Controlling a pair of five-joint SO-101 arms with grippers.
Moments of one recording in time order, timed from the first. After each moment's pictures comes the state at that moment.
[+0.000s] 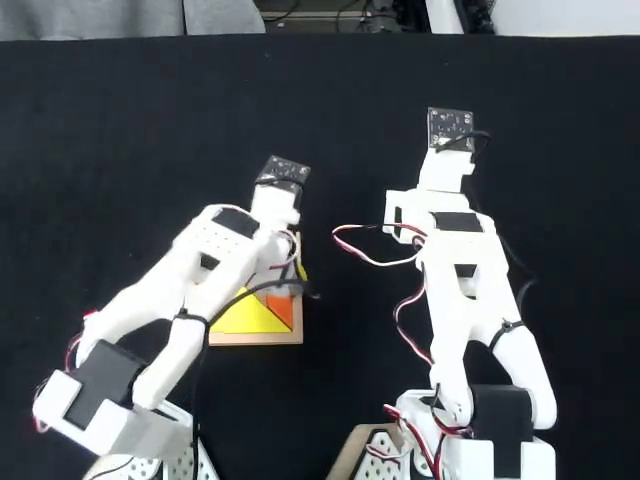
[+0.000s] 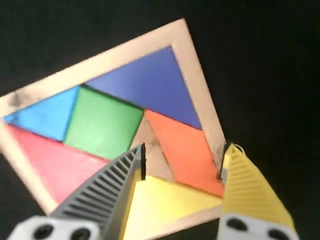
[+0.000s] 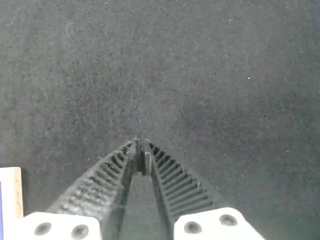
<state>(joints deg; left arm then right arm) 20.5 -1.9 32.3 58.1 4.4 2.4 -15.3 45.0 35.9 -5.2</state>
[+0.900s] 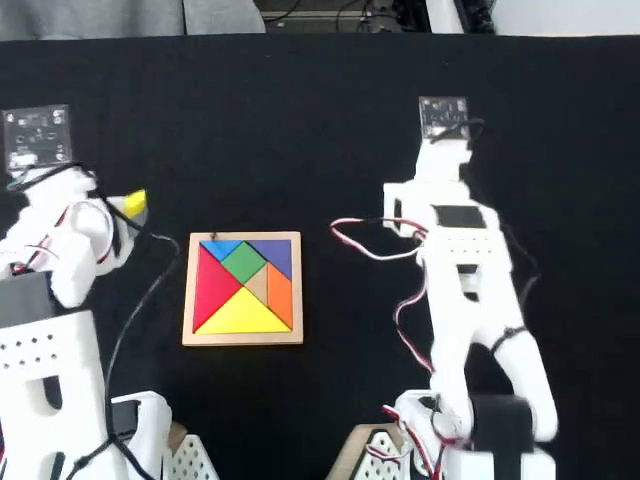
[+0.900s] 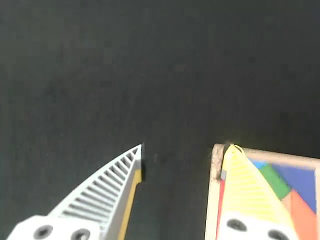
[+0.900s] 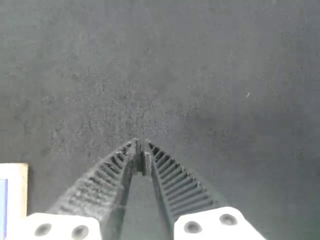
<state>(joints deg) -17.6 -49.0 35.5 65.5 -6.9 1.5 -17.7 41.3 39.9 -0.3</state>
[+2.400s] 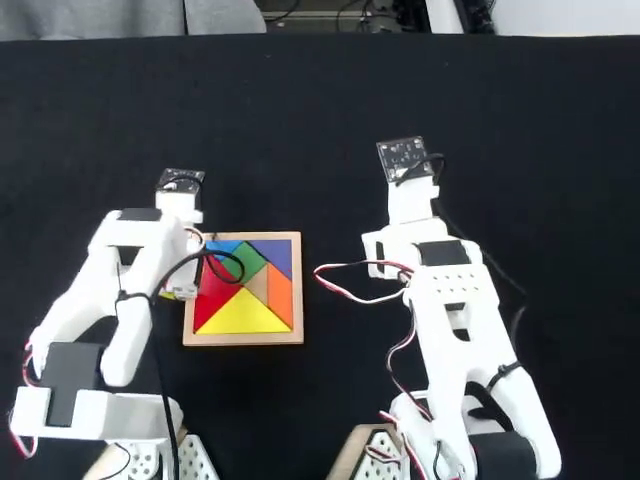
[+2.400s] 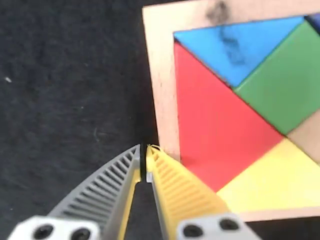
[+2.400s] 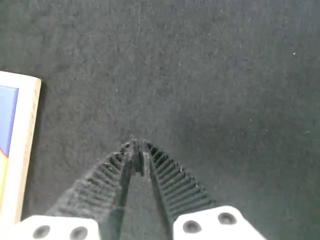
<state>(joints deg) -3.2 -1.9 41.0 59.8 -4.7 -3.9 -28.9 54.7 45.1 6.2</state>
